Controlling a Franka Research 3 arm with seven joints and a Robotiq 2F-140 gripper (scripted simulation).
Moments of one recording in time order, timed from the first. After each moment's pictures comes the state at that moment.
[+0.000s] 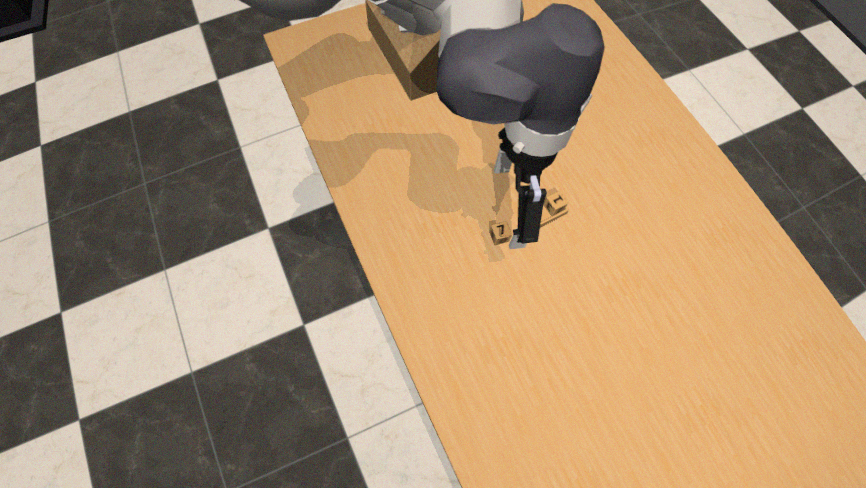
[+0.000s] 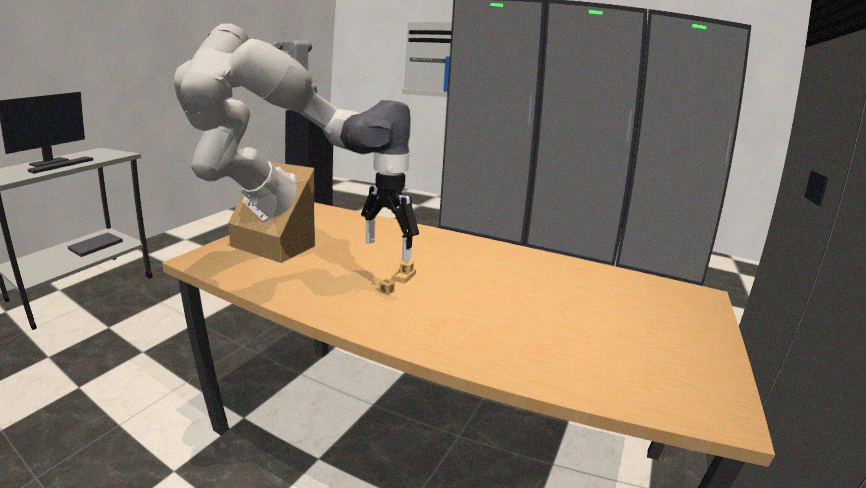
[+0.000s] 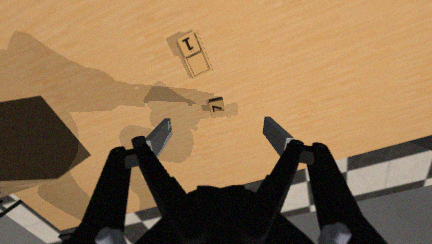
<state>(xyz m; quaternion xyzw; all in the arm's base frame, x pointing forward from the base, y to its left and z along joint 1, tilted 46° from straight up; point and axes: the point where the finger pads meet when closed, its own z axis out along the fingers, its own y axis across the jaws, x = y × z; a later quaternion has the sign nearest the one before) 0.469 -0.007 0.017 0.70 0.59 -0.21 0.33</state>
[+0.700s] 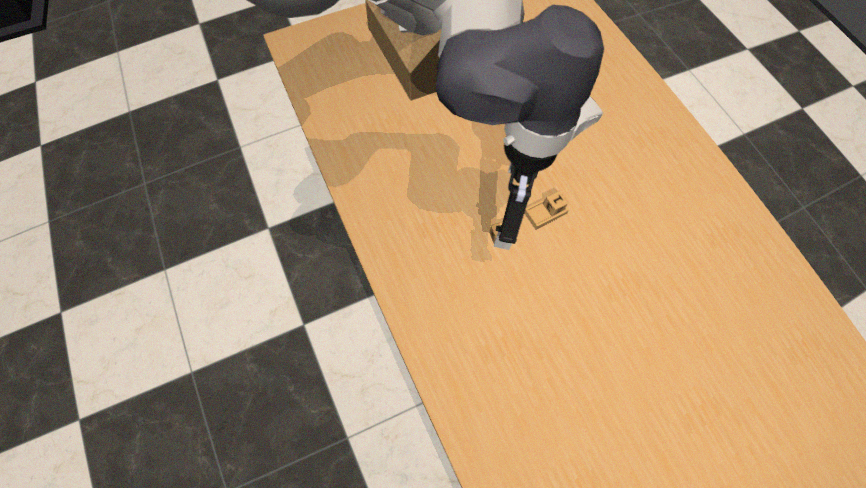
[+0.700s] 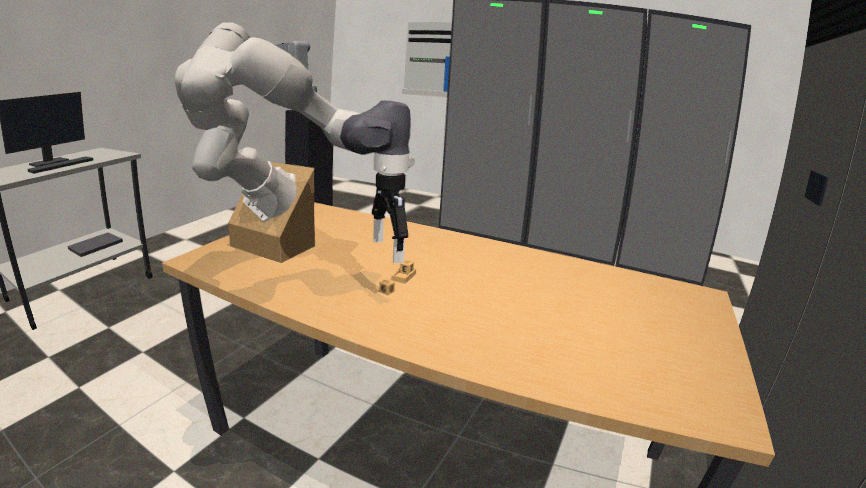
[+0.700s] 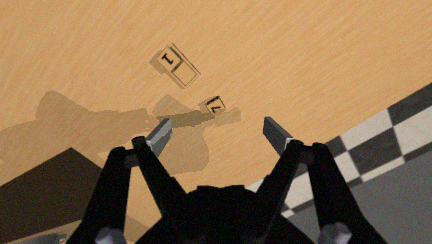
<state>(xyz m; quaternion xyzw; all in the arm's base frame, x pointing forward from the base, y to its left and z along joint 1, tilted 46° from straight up) 0.470 -0.008 0.017 0.79 0.47 -0.14 0.36</state>
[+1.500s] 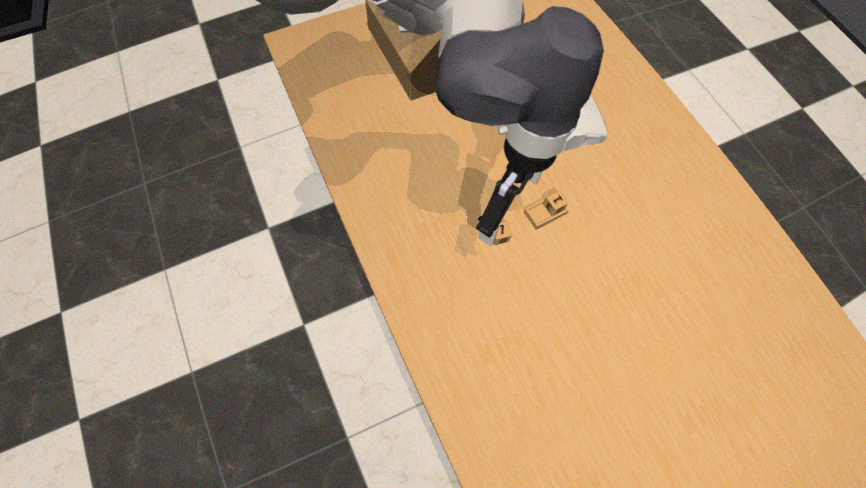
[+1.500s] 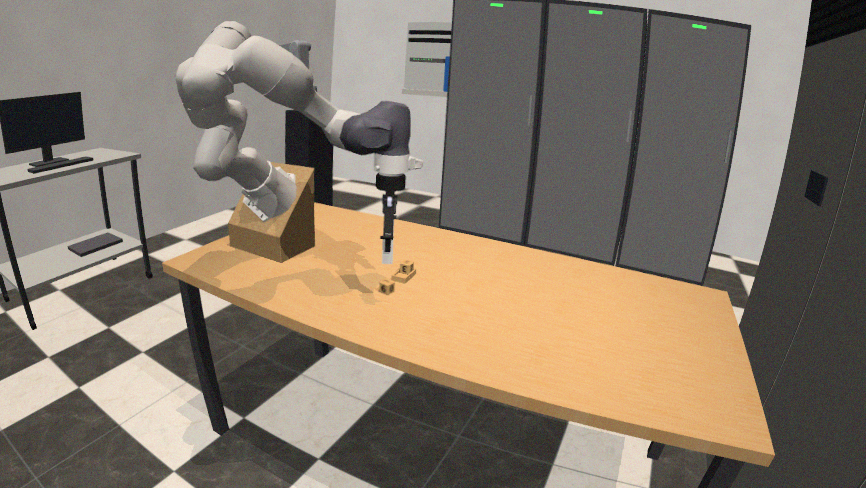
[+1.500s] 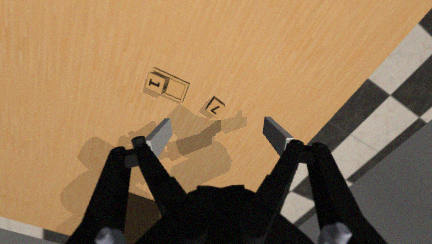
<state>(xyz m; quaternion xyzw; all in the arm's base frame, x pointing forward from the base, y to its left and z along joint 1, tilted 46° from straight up) 0.472 -0.009 0.017 0.87 0.30 -0.07 0.39</state>
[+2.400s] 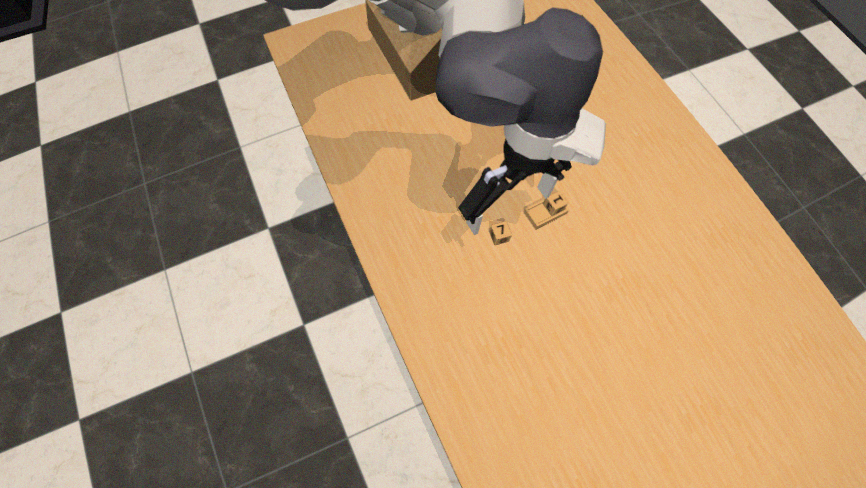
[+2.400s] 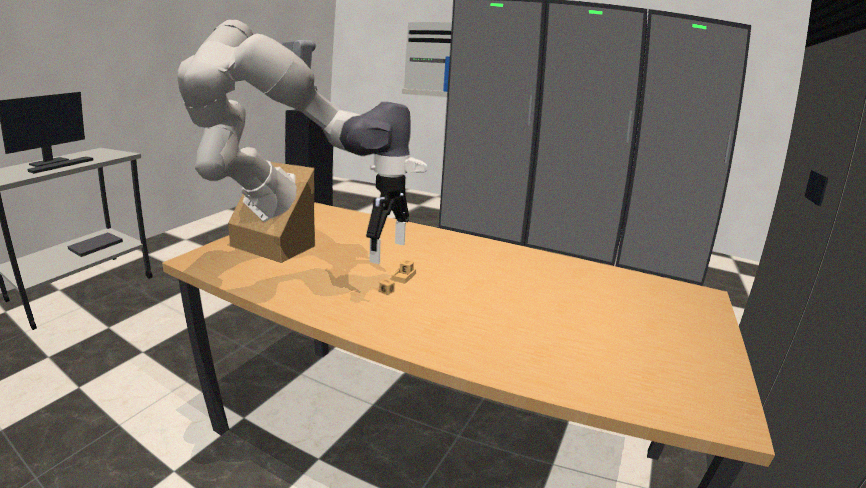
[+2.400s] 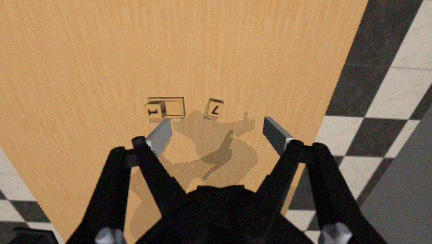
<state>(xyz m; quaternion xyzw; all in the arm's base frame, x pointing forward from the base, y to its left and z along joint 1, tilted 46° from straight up) 0.472 -0.011 0.015 0.91 0.11 0.02 0.39</state>
